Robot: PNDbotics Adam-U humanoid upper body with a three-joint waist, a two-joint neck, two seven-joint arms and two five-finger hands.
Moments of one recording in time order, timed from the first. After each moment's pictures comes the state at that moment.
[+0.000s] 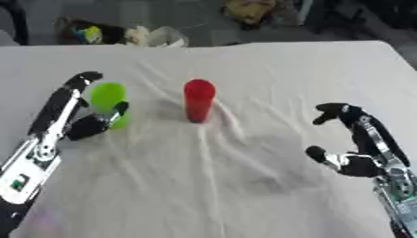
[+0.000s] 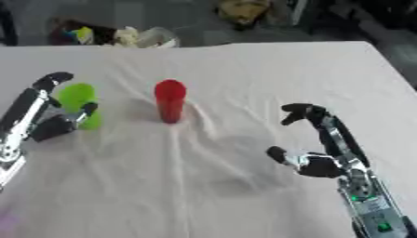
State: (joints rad) left arm -0.71 0.48 -0.30 -1.19 -0.45 0.01 0.19; right arm -0.32 -0.32 0.00 -1.56 0.17 -0.42 0.13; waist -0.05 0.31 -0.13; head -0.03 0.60
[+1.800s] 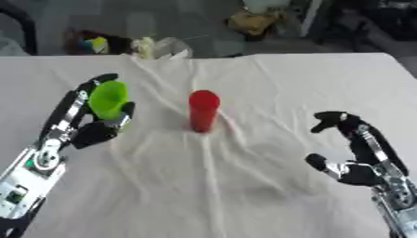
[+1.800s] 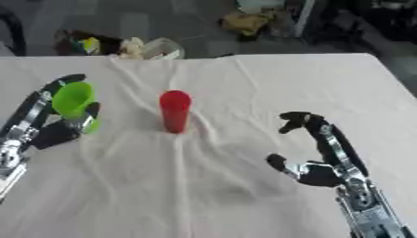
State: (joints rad) left arm -0.60 0.49 -0.30 -1.53 -0.12 0.00 0.09; right arm -0.33 -0.32 0.00 -1.53 0.14 -0.42 0.13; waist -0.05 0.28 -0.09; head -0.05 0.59
